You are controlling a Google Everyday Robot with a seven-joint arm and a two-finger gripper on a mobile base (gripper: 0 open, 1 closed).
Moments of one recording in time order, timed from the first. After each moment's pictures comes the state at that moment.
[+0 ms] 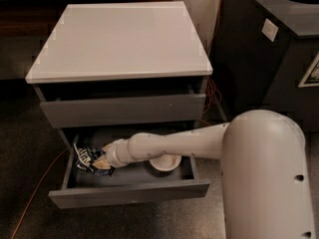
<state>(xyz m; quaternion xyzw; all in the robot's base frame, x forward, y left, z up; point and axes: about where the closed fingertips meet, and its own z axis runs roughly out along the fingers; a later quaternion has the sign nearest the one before) 0.600 0.211 0.514 -0.52 0.73 0.25 0.36</state>
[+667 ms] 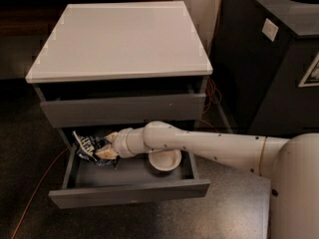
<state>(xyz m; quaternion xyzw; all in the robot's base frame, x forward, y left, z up) 0.594 0.190 0.585 -0.53 0.68 0.30 0.41</state>
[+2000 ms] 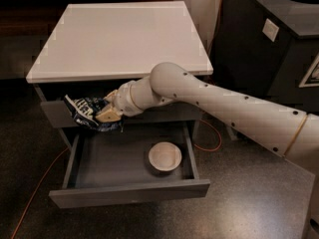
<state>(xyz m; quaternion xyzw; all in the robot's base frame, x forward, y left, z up) 0.611 0.158 0.757 -0.59 0.64 0.26 0.41</state>
